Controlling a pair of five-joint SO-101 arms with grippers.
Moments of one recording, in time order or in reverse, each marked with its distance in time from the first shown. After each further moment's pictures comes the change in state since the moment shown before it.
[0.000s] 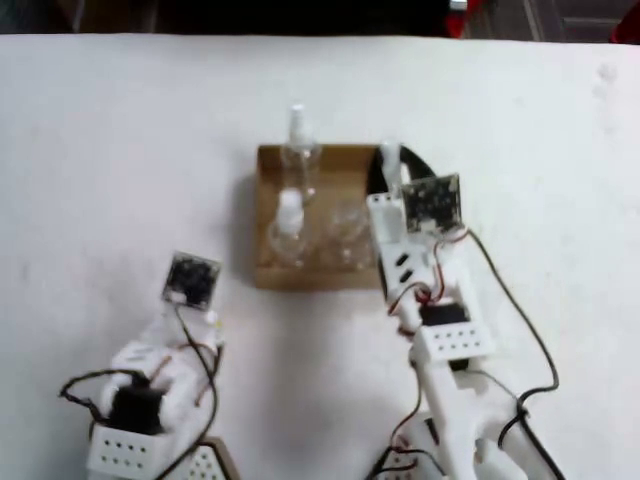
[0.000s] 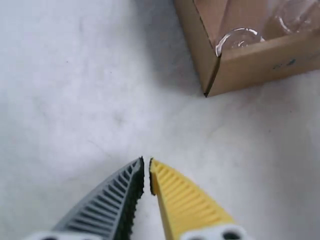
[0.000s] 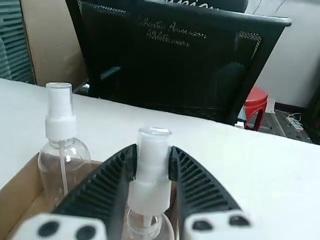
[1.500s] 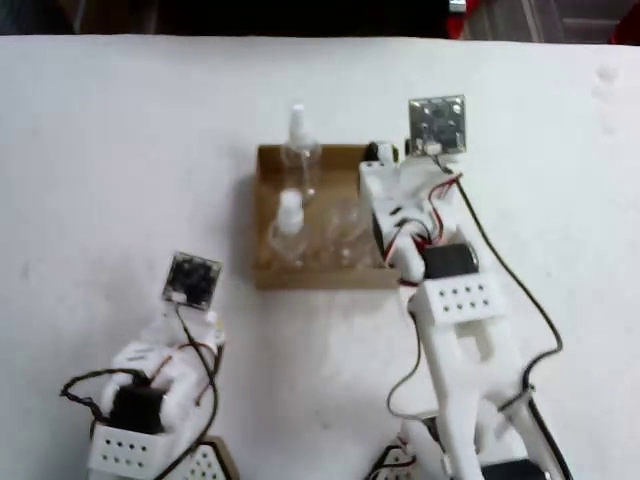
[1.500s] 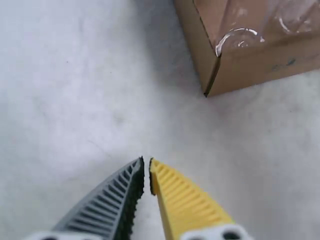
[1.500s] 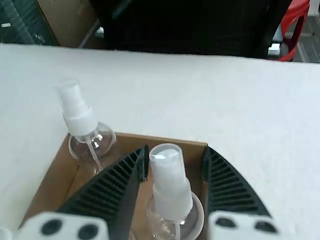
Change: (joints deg) left arm 0.0 0.0 0.0 0.0 0.0; right arm -1.8 7.7 -29.4 43.1 -9.8
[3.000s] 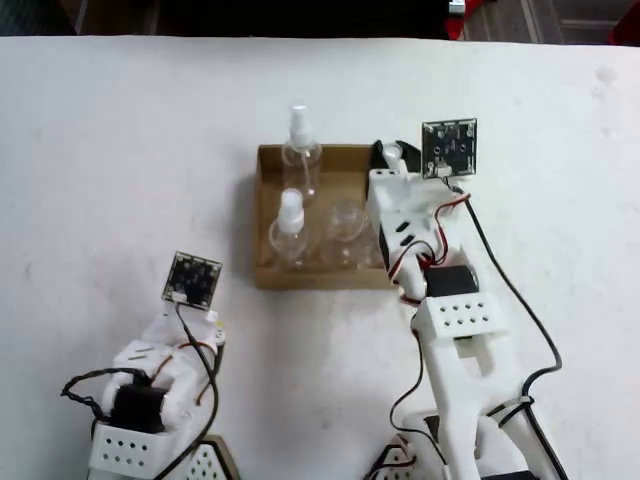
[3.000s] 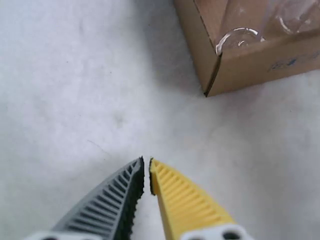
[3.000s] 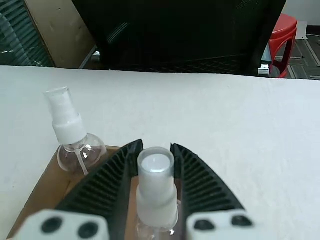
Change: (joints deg) left arm 0.0 0.0 0.0 0.0 0.0; right arm 1.9 -5.4 12.1 -15.4 -0.2
